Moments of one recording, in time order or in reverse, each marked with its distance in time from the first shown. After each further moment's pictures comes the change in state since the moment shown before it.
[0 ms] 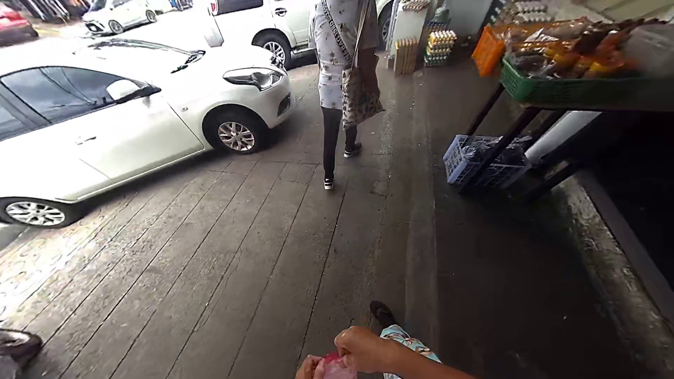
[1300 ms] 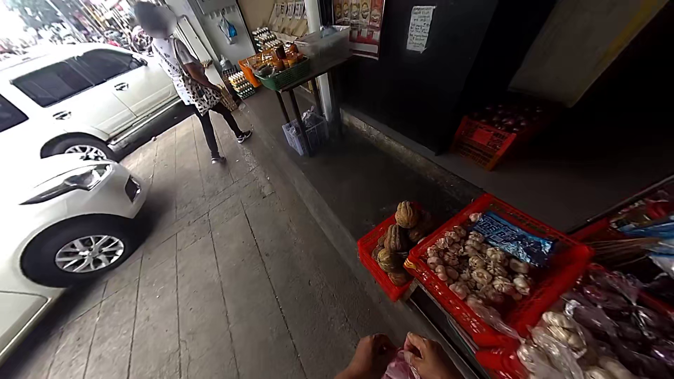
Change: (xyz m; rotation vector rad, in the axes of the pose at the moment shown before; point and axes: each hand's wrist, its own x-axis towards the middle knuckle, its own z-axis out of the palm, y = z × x) left_hand -0.266 -0.131 0.074 0.894 -1.390 0.610; right_hand -0.244 -0.150 0.504 0.703 1.283 0.828
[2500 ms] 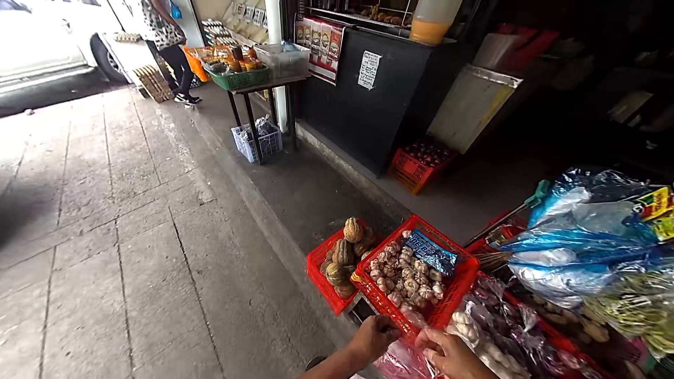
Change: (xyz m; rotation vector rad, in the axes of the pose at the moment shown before) left_hand 0.085 0.103 0.018 -0.371 -0.157 0.218; right_hand -0.072 -0.002 -0.149 -0.136 0.098 0.102
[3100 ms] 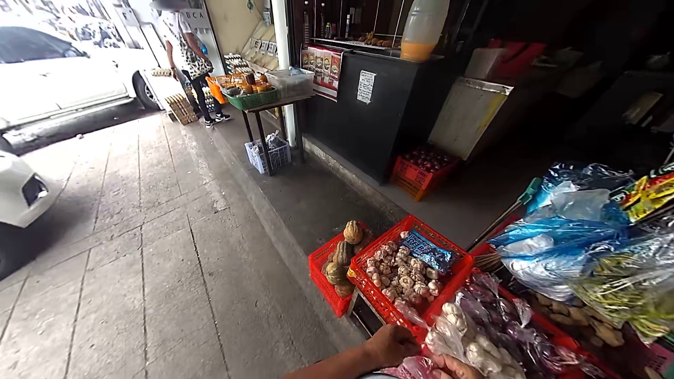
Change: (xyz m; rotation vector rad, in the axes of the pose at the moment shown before) left_hand 0.006 -0.001 0.077 0.301 -0.186 0.169; right_hand -0.079 0.071 0.051 0.376 0.278 -0.062
